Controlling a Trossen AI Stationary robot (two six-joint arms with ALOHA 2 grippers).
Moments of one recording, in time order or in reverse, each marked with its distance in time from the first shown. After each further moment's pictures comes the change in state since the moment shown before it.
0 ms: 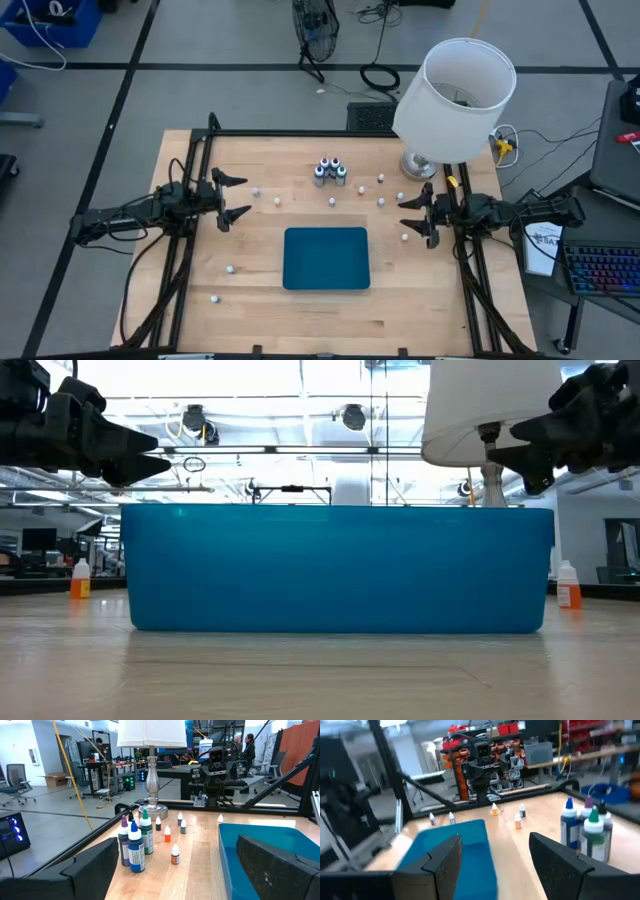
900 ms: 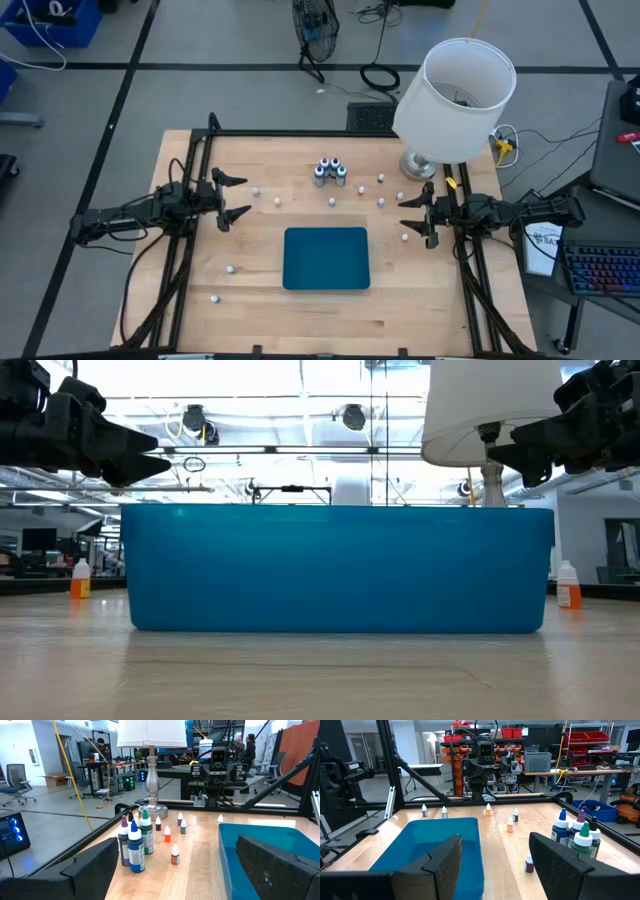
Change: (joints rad) left arm 0.000 0.000 0.000 0.000 0.000 0.000; right arm 0.000 0.000 0.000 -0.006 -0.015 -0.182
